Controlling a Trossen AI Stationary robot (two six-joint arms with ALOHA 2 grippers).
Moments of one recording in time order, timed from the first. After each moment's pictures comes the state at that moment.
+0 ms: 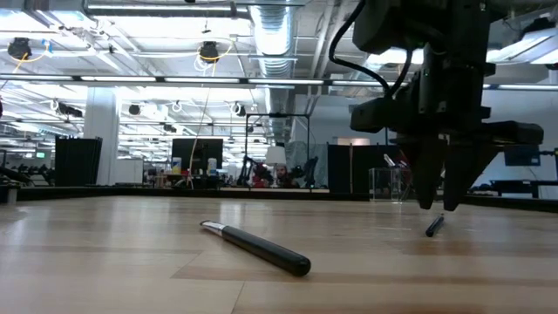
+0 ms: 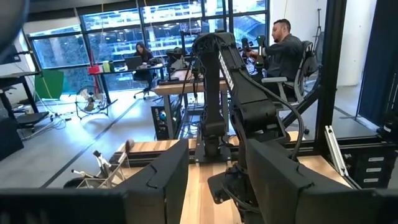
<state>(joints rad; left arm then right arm) -0.15 0.98 0.74 0.29 -0.16 0.15 0.30 1.79 1.06 -0.77 0.11 1.64</state>
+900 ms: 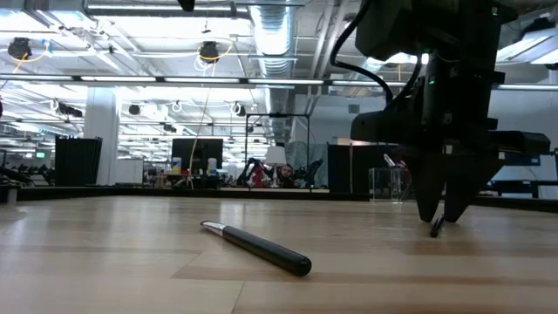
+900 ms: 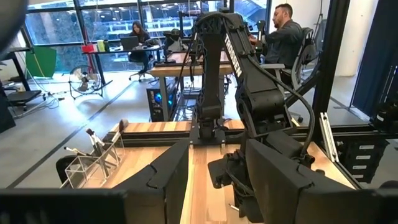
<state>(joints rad) -0.15 0.98 0.74 0.22 -0.16 0.10 0.35 1.88 1.07 -0.75 0.16 1.67</state>
